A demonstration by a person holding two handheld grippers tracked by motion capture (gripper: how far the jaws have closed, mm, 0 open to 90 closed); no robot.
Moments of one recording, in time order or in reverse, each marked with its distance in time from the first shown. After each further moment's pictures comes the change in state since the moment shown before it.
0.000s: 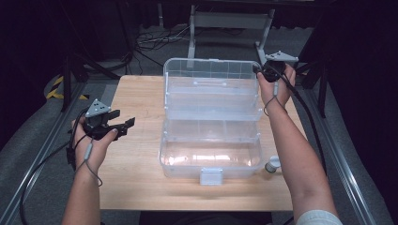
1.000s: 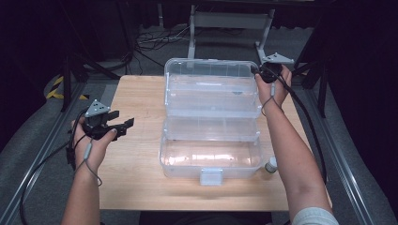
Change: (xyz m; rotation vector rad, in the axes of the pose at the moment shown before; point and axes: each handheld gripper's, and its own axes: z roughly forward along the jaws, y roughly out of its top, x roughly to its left) left arm 0.005 -0.004 0.003 0.012 0.000 -0.020; right arm -0.005 -0.011 0.020 -0.019 0.013 -0.030
